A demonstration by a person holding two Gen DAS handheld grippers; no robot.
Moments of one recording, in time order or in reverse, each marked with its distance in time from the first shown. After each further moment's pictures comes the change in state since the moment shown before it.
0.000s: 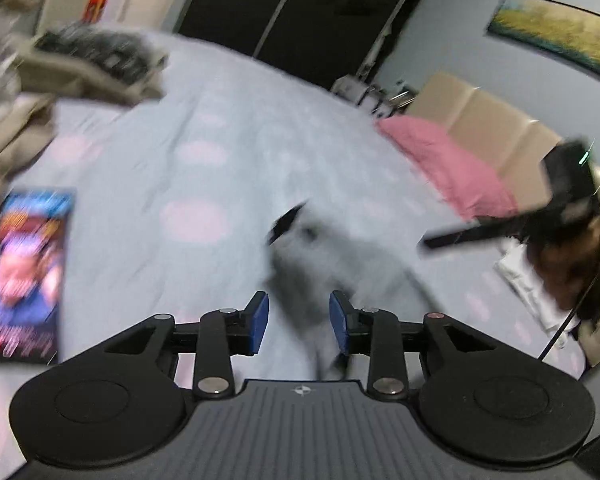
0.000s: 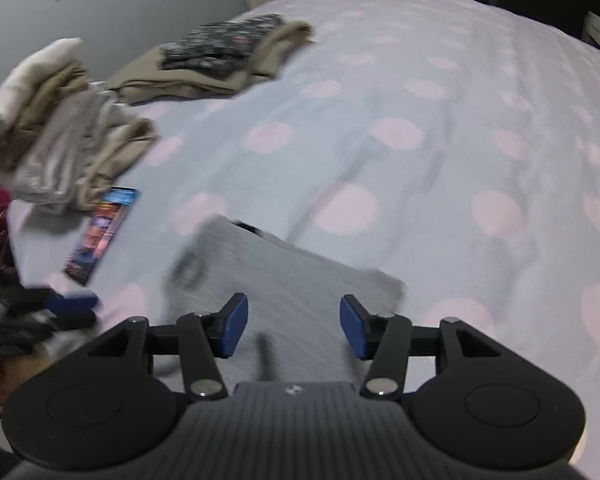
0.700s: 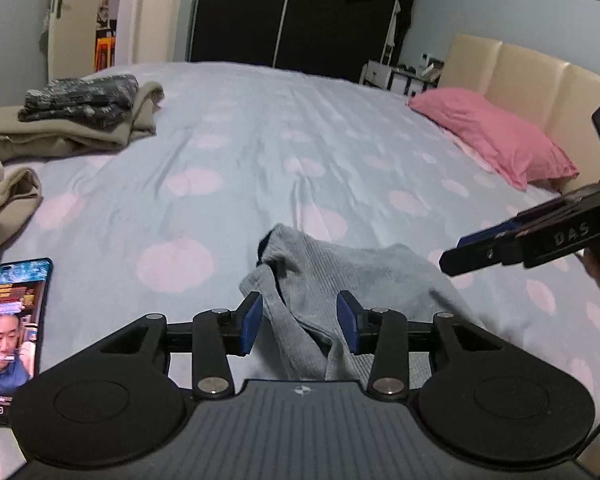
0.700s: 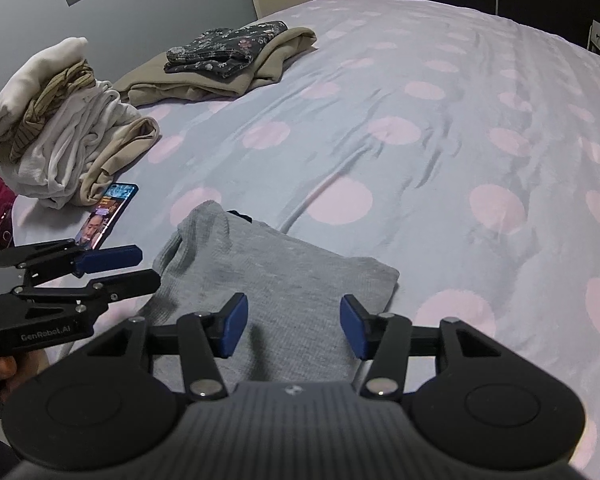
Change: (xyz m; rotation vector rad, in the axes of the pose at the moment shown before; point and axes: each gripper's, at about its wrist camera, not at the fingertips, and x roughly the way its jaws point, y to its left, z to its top) left arm 0.061 -0.053 0.008 0.126 0.028 0.227; right arm 0.002 -0.009 -0.014 -0.020 -0.052 0.038
